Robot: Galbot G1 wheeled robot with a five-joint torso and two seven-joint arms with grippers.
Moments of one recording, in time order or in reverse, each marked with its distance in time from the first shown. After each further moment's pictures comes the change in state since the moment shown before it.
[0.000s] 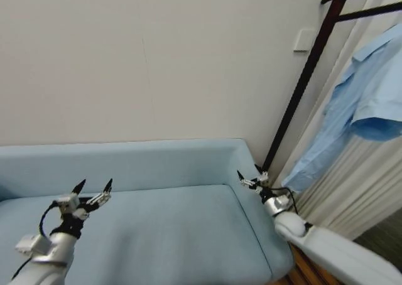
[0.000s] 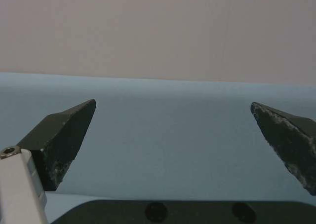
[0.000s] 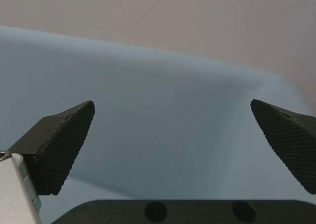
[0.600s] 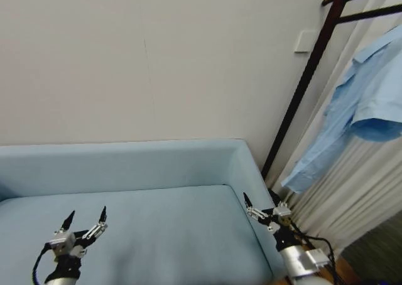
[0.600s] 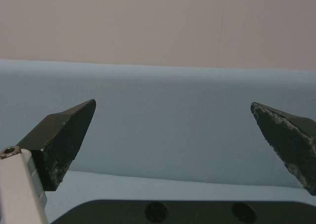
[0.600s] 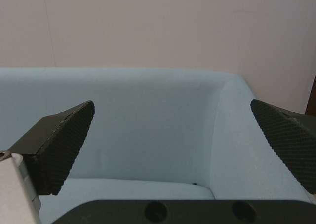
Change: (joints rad) left arm 0.134 -0.254 0.042 -0.048 0.165 -0.128 0.106; right arm -0.599 0.631 0.489 0.614 -0.344 -0.357 -0.167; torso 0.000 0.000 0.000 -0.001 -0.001
